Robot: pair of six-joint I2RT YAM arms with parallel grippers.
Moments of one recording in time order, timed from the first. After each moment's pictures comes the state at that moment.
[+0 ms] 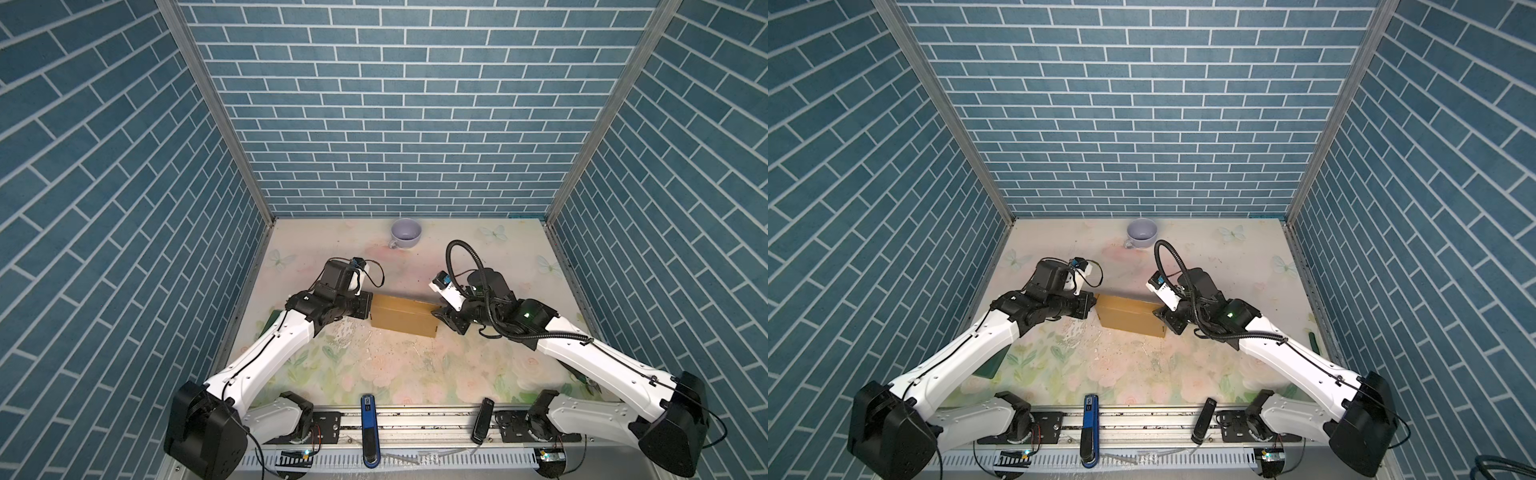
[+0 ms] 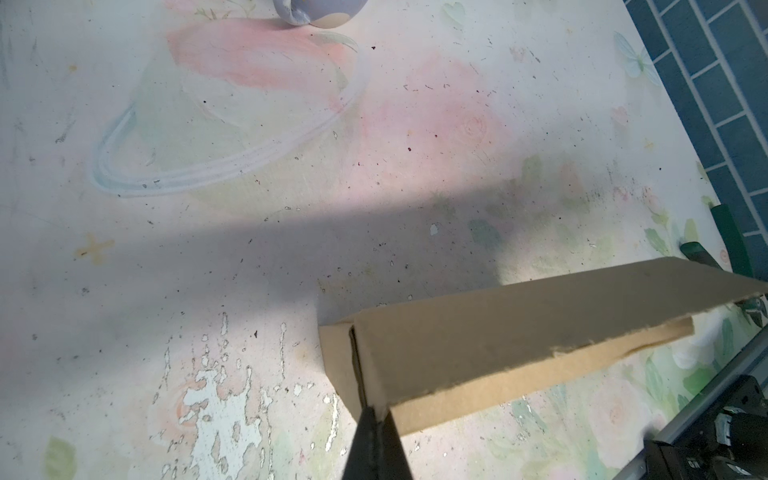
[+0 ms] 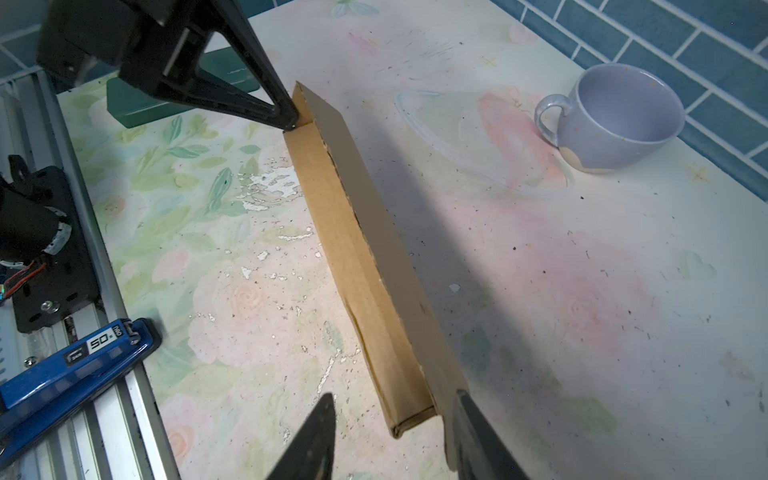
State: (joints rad) left arm -0.46 1.17 0.89 -0.58 0.20 -0.26; right arm 0.83 1.14 0.93 -0.49 -0.14 -0.15
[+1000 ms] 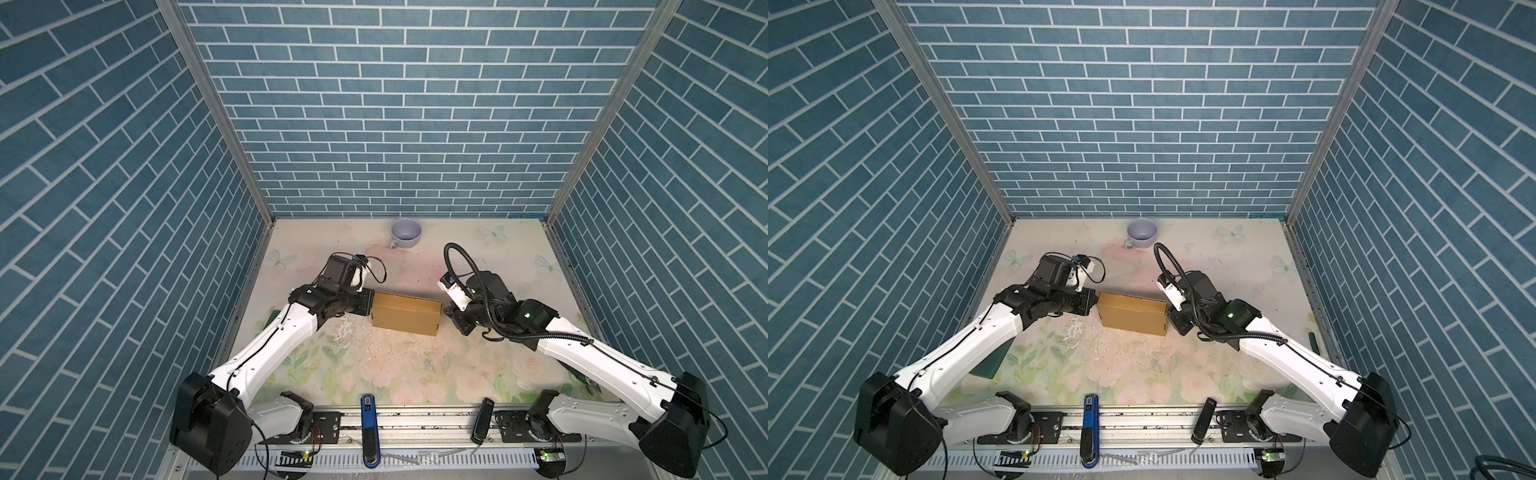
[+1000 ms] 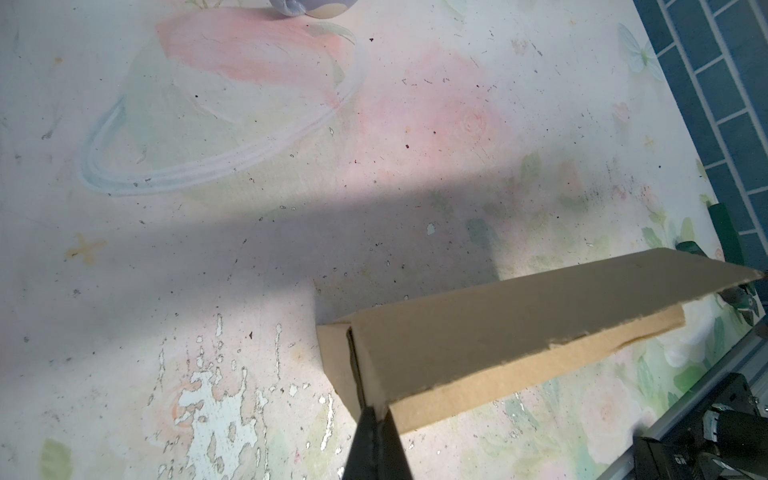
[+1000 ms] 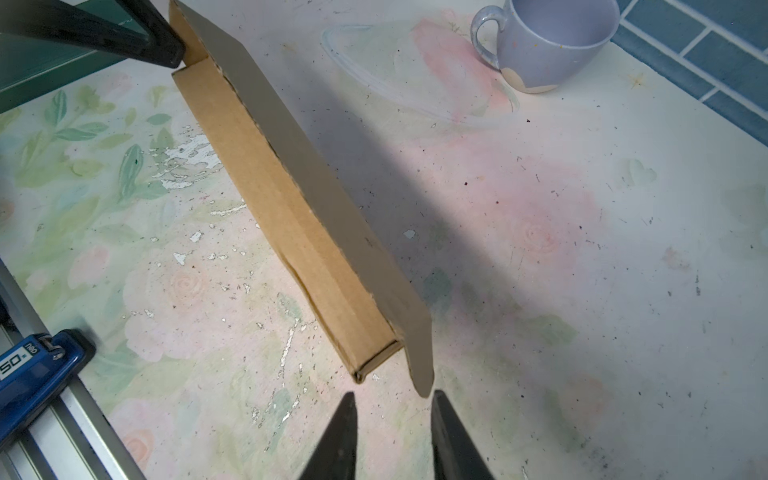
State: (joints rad) left arm -0.46 1.22 0.95 -0.62 0.21 -0.26; right arm 0.83 1.15 0.93 -0.58 0.01 -0.05
